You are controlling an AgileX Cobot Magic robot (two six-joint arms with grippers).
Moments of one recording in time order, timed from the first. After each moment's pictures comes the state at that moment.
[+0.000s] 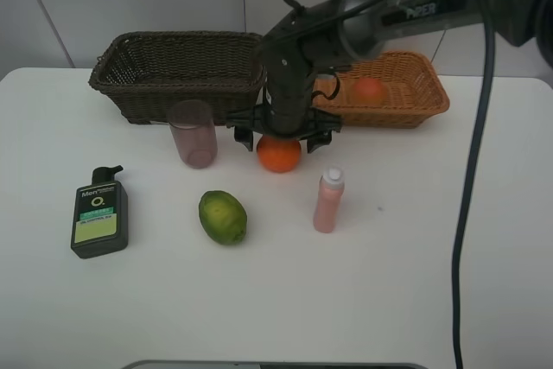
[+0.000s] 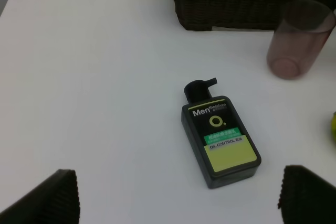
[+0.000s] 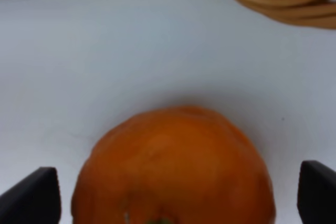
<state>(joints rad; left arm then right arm) -0.01 -0.01 -0.50 0.01 1.06 0.00 0.72 2.23 -1.58 -0.37 0.76 0.92</state>
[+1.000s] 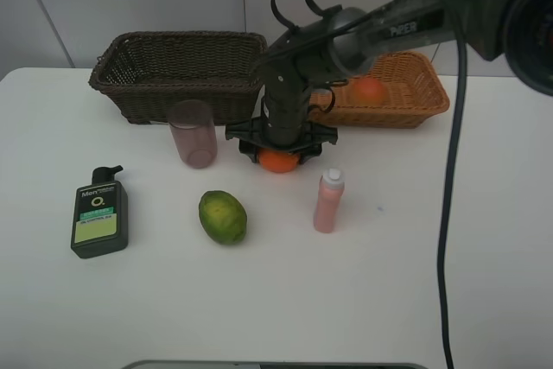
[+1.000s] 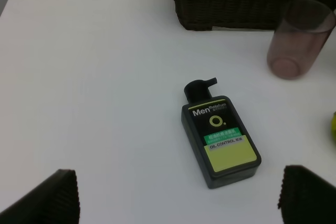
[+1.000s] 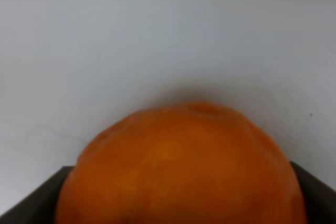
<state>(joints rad) -0.01 -0.01 -0.50 0.01 1.06 0.00 0.72 2.28 -1.58 -0.35 0.73 0.93</state>
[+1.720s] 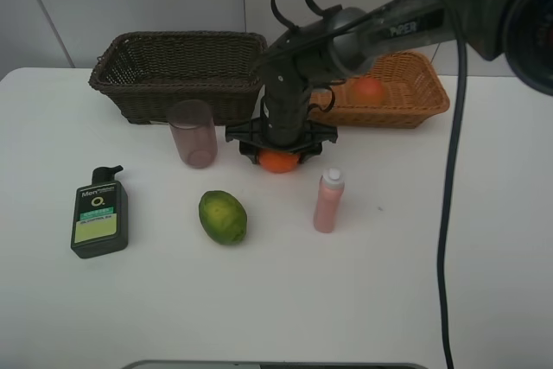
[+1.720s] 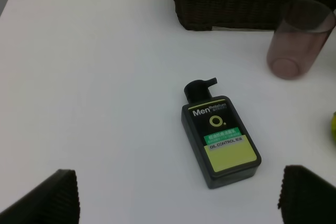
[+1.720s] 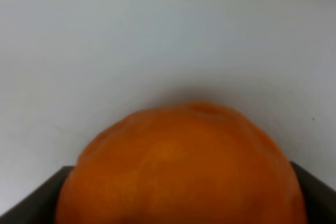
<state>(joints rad) -0.01 -0.01 -0.50 0.01 1.06 0.00 0.72 2.28 -1.58 -0.35 0.74 0.86</state>
